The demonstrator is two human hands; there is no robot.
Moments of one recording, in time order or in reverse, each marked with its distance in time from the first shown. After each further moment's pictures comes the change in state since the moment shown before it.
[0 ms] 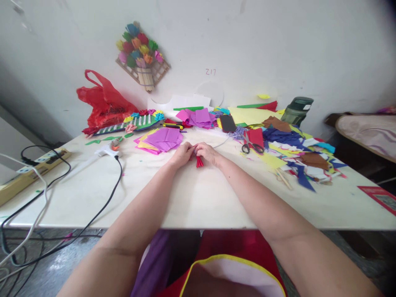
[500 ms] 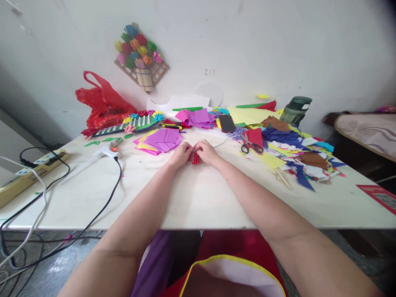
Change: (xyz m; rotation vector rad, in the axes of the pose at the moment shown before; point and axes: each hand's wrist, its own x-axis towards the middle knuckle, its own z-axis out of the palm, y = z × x) left_hand 0.000 -0.003 -0.001 -0.035 0.014 -0.029; right_hand 0.003 0.005 0.005 -0.239 0.162 -0.112
